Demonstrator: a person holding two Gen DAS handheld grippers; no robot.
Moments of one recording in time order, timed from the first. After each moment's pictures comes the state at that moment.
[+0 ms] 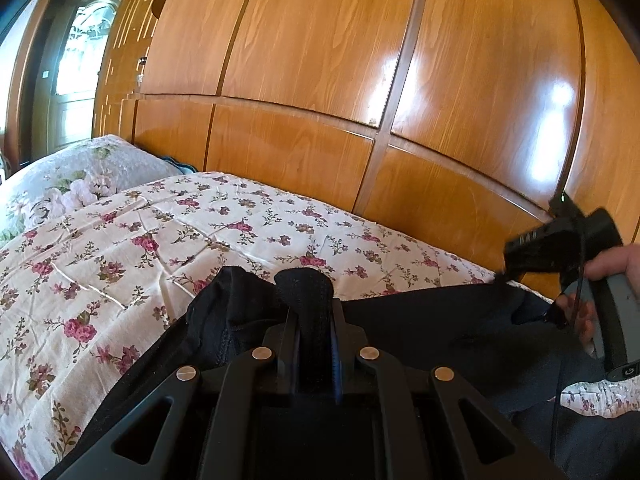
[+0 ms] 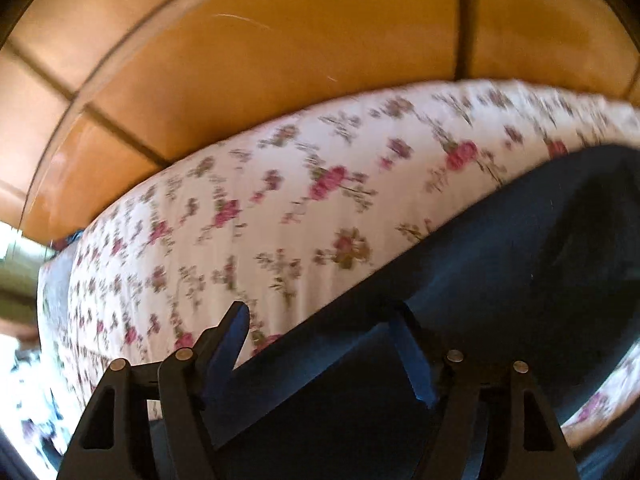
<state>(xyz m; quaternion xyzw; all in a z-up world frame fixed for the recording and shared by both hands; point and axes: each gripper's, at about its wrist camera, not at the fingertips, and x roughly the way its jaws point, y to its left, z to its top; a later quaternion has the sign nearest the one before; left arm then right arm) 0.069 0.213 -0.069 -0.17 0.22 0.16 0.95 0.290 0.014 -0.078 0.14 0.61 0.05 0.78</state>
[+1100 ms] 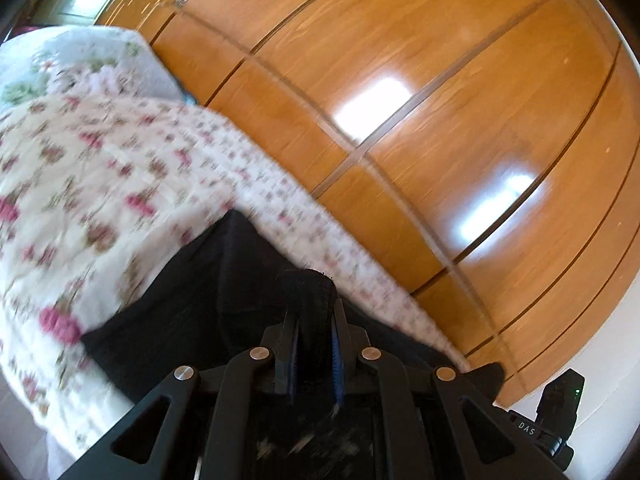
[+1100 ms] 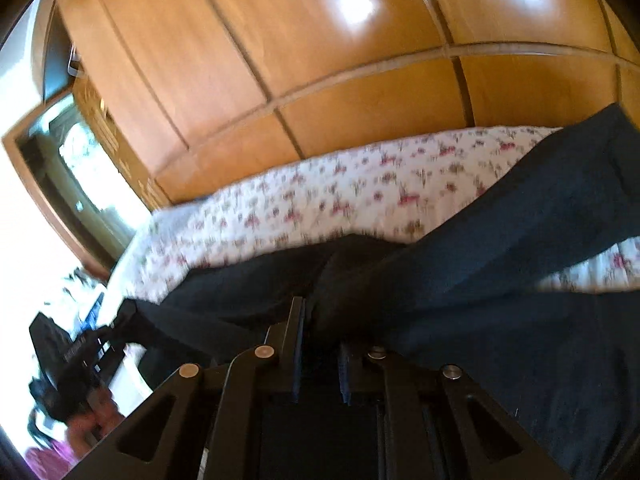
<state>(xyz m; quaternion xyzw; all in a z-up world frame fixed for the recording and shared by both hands) -0.065 0.257 -0.073 -0.39 0.21 0.02 0.90 0.023 -0.059 -0.042 0.10 0.41 0.27 0.86</state>
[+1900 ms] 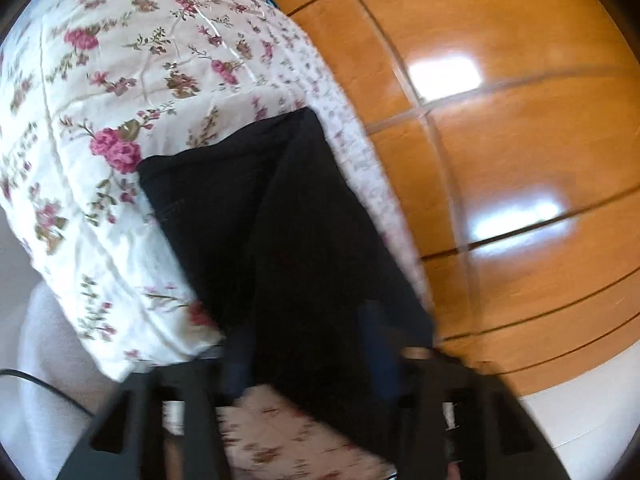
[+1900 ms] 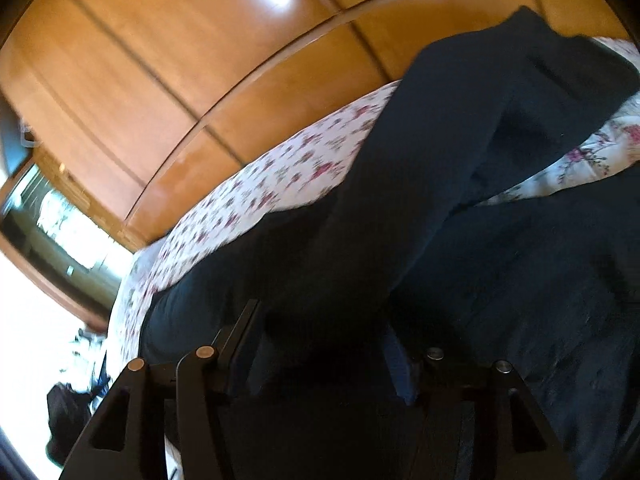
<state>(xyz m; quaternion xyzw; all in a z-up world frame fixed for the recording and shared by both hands) -0.091 0.252 -0.101 -0.51 0.33 0.04 0.79 0.041 -0.134 -0.079 0.24 0.43 0.19 0.85</state>
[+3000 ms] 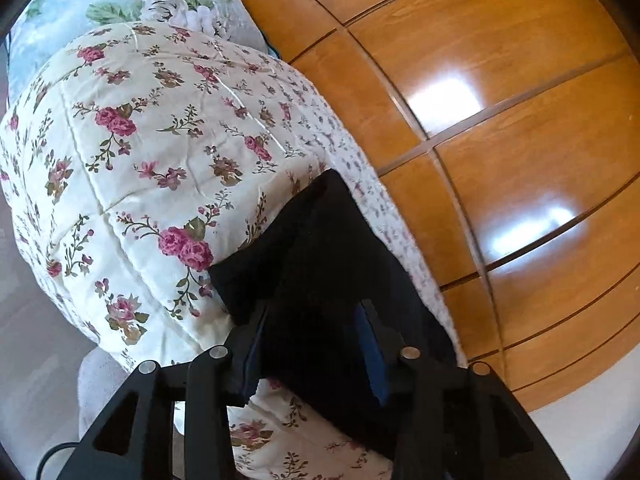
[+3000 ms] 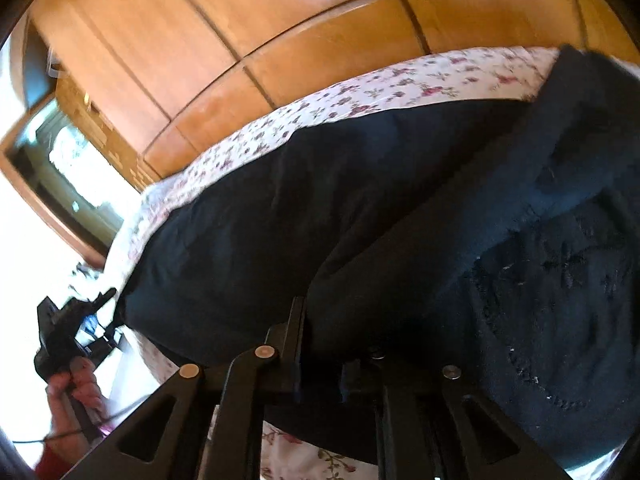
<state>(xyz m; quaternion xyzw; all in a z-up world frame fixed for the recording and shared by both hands) -0.110 0.294 -0.098 -0.48 0.28 0.08 0.83 -0.031 -0.130 -0.078 0.16 0.45 0.25 0.84</state>
